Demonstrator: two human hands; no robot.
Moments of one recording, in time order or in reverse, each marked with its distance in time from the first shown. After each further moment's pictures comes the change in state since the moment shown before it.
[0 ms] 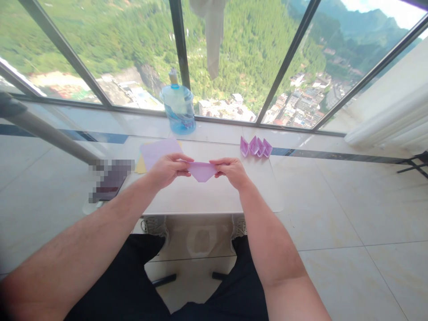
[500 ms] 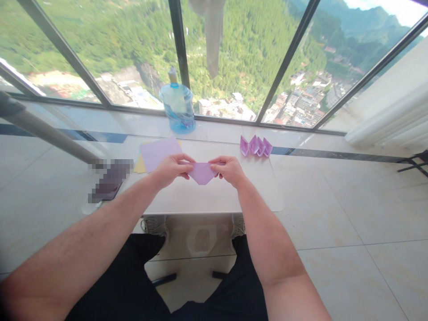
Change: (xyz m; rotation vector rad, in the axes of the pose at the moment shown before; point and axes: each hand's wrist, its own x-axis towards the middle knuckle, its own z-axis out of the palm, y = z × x) left_hand 0.002 -0.002 0.003 0.205 -0.049 0.012; right_hand 0.001 -0.008 0.008 -0.243 0.020 -0.015
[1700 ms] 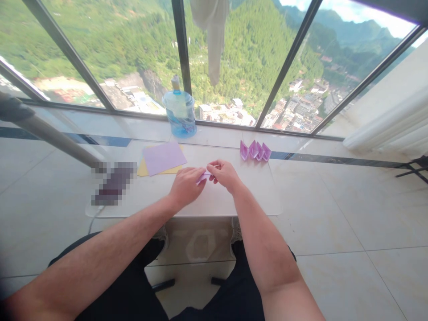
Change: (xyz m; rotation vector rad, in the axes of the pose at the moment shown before) left_hand -0.026 -0.025 0.047 1.025 0.172 0.432; right_hand -0.002 -0.009 0.018 0.029 -0.011 0.123
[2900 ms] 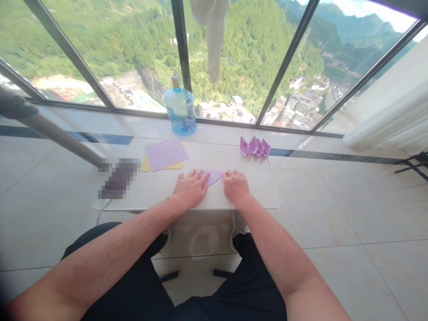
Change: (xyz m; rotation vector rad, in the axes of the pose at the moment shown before) left_hand -0.023 0.007 0.017 0.376 -0.279 -0.013; right_hand -0.047 0.044 -0.018 -1.527 0.092 -0.288
